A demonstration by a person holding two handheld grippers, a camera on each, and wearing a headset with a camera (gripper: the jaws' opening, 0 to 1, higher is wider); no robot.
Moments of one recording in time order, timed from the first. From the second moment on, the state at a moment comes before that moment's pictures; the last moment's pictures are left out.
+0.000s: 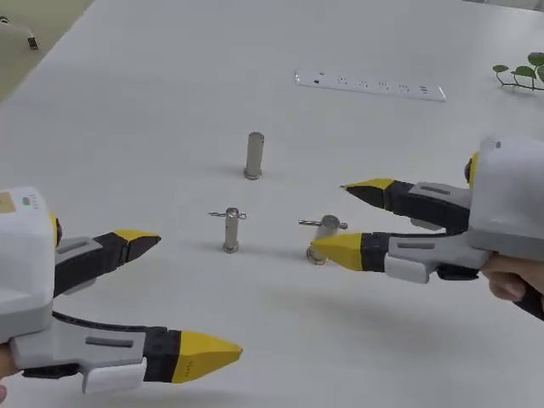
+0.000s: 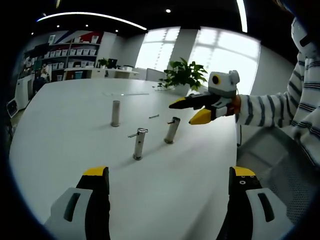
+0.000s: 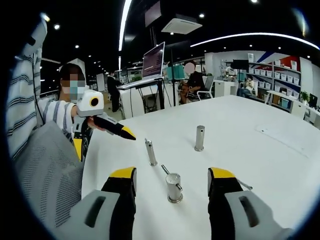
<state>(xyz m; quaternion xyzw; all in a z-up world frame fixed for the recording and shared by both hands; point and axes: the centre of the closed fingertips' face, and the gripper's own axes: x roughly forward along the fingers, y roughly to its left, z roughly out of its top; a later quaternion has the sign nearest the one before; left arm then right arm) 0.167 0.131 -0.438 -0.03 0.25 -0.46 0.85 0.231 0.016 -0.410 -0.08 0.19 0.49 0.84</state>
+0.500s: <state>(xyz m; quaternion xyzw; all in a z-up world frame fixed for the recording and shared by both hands) 0.184 0.128 -0.415 -0.01 0.22 -0.47 0.86 0.208 -0.023 -0.382 -0.02 0.19 0.41 0.89</state>
